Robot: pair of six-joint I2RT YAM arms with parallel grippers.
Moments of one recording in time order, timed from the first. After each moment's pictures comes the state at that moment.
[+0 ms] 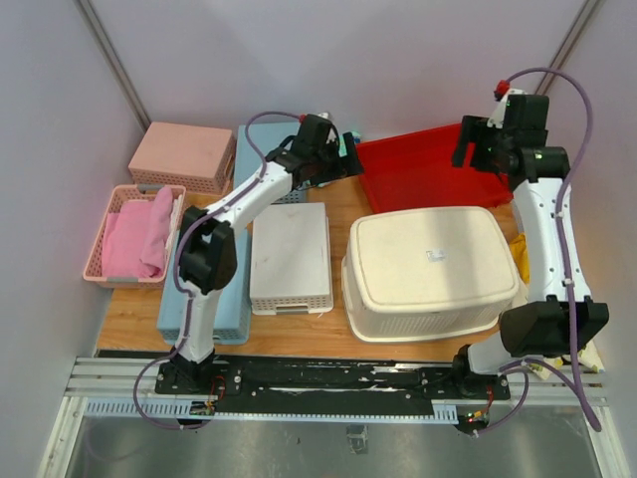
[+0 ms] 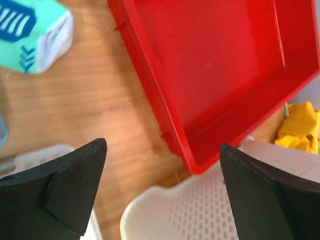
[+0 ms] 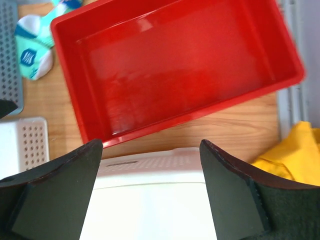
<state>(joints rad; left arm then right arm) -0.55 2.00 1.82 -0.41 0.07 -0.65 0.03 1.52 1.73 -0.85 -0.05 0.11</state>
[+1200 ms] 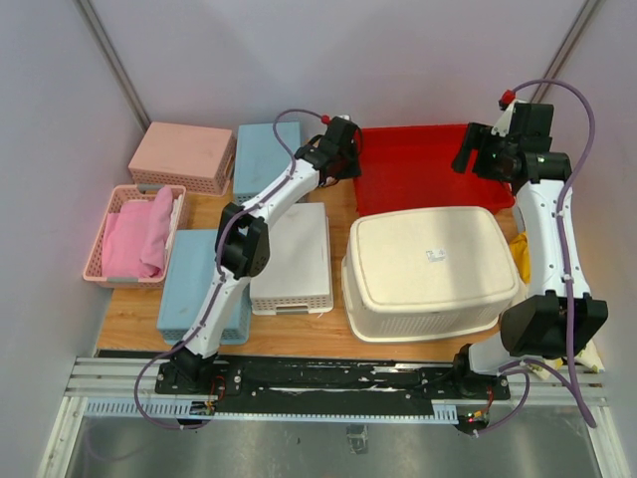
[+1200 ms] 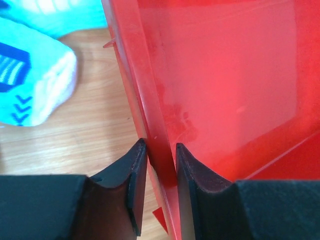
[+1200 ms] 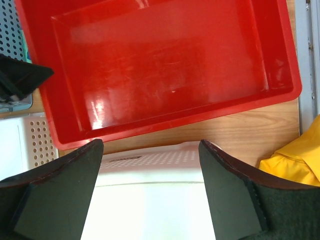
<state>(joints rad) -0.60 2.49 2.37 -0.56 -0.08 -0.60 -0.07 1.49 1.66 -0.82 -0.15 0.14</state>
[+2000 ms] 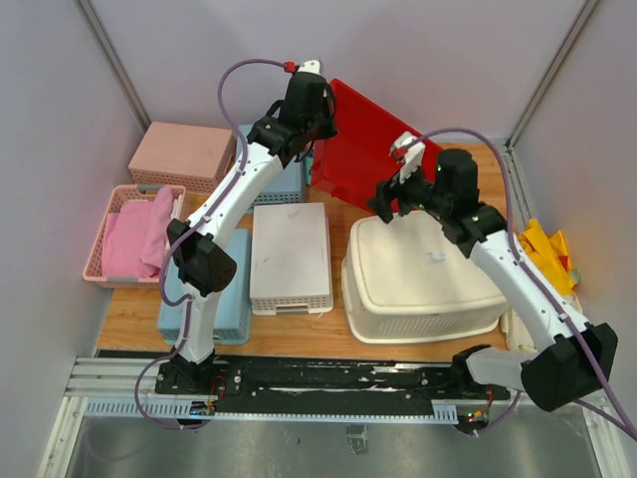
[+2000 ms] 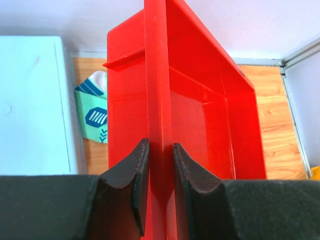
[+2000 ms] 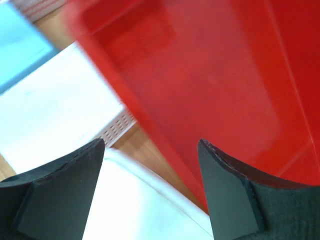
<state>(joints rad) -0.57 2.08 2.32 -0.62 -0.25 -0.46 0.31 1.27 1.24 -0.35 -0.37 -0.13</state>
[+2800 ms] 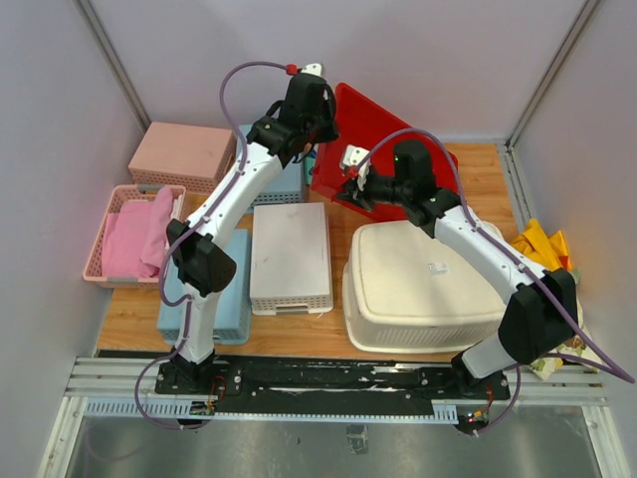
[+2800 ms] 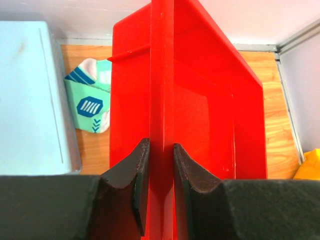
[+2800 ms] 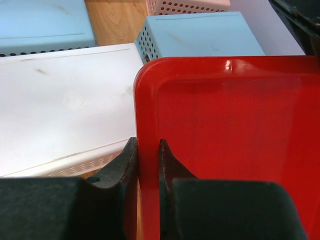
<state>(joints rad) -0.57 2.08 2.32 -0.67 -0.21 -0.47 0.50 1.50 1.27 -0.14 -0.62 -0.56</state>
